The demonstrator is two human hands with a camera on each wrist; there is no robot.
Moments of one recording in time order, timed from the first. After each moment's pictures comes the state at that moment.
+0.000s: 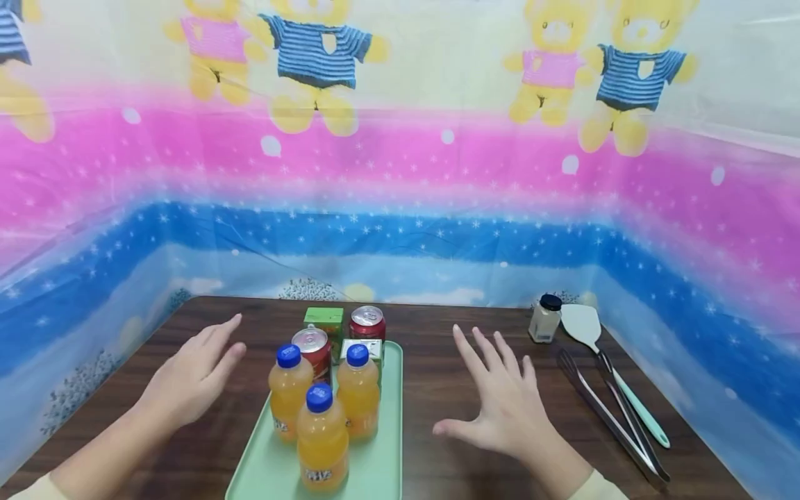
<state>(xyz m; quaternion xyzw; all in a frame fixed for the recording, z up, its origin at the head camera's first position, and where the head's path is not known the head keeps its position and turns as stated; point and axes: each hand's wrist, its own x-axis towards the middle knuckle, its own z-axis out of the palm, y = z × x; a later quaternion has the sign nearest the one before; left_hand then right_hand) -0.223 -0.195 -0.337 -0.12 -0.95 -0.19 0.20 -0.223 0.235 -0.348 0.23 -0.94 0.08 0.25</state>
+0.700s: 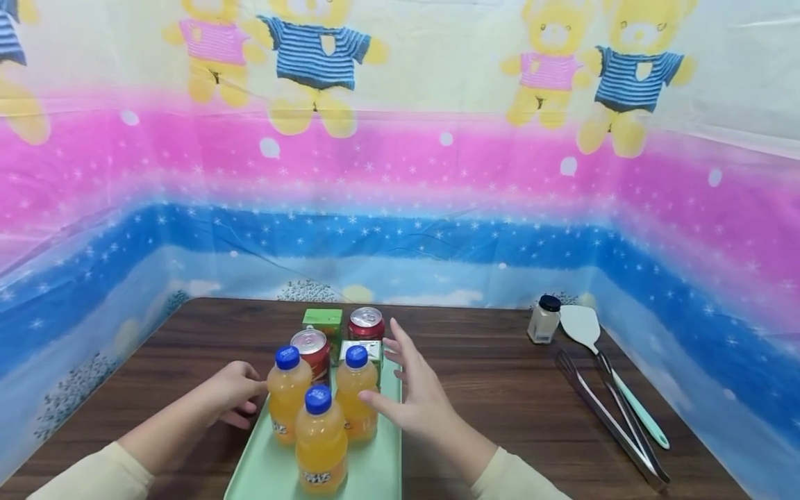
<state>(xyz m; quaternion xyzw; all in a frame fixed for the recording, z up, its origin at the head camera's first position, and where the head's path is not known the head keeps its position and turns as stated) -0.262 -0.172 -0.378 0.08 -0.86 -0.49 -0.10 -0.229 0.134 -0.346 0.33 -0.80 0.49 0.12</state>
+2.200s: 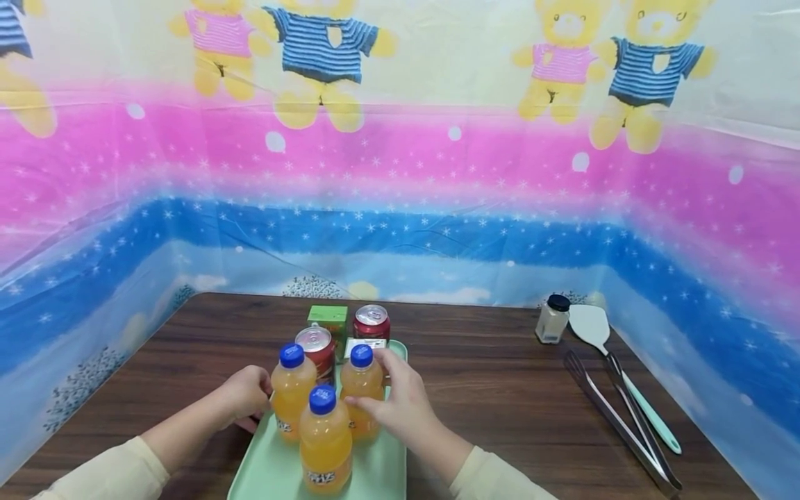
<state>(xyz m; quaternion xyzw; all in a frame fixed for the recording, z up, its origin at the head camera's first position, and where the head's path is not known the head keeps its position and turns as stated) -0.266 -0.162 -0.392 0.07 -0.91 -0.40 -0.10 -0.243 0.103 -0.372 0.26 -0.83 0.47 0.12</state>
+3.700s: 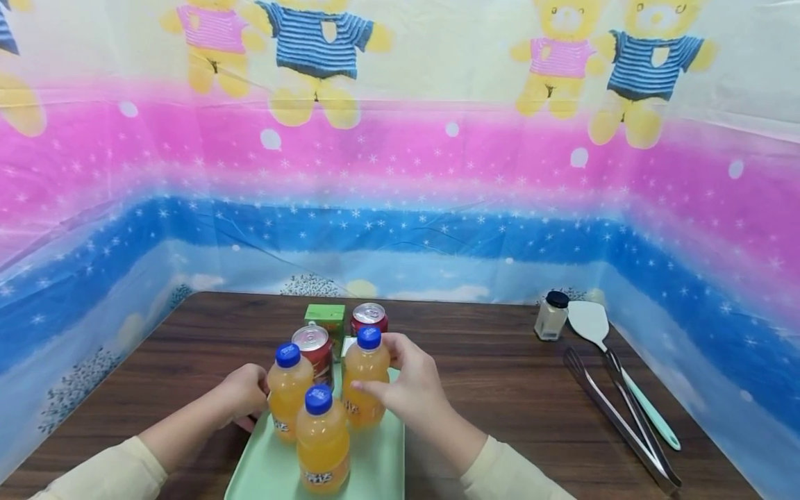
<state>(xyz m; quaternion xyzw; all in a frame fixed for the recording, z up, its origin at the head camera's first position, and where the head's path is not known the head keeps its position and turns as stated) -0.264 -0.158 -0.387 0.06 -0.92 -0.37 -0.09 -0.240 0.115 -0.343 0.24 -0.81 0.53 0.11</state>
